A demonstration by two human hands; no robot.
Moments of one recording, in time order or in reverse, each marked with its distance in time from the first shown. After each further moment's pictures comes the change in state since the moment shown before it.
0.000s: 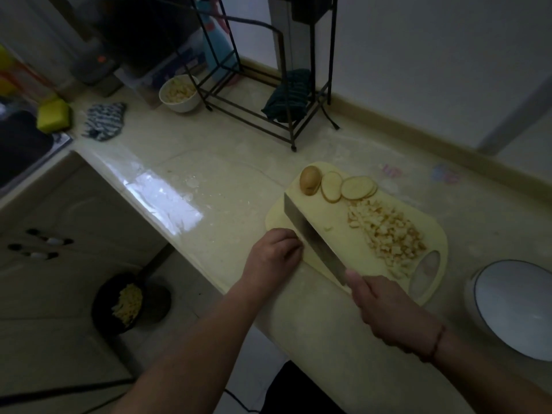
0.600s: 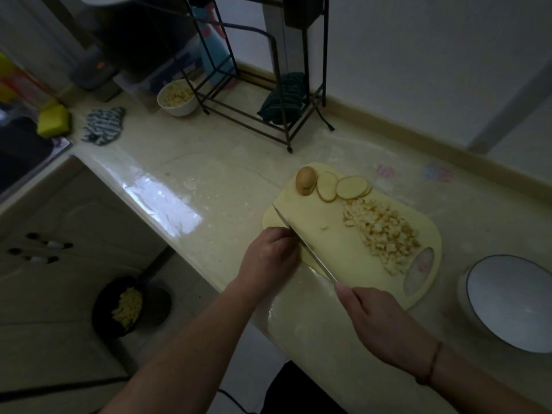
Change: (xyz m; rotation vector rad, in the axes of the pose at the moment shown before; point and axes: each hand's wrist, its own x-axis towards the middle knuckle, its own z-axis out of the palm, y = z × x) left_hand 0.001 0.002 -0.004 0.029 -0.018 0.032; right_hand -0.022 -0.001 0.011 -0.080 0.072 -0.131
